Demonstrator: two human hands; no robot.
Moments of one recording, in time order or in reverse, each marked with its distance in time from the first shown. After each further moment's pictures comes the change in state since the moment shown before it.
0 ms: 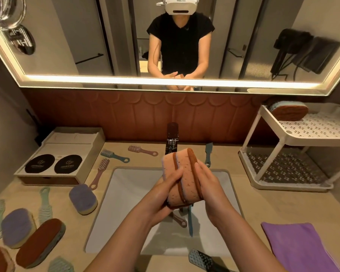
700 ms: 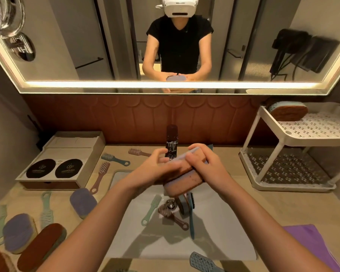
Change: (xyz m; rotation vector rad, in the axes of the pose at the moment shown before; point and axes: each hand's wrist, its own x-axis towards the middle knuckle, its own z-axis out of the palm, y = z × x) left_hand 0.012 0.058 -0.011 0.678 0.093 0.015; right_hand 0.033 -0.029 -0.022 -0.312 -0.121 -0.291
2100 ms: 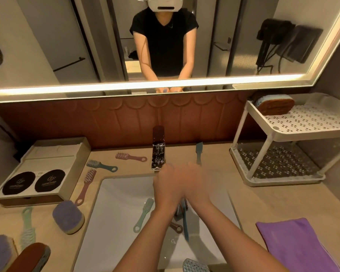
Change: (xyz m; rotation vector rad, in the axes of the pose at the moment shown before) left_hand 0.059 -0.042 0.087 0.229 0.663 0.229; right_hand 0.012 0.058 0.026 -0.160 0.414 0.136
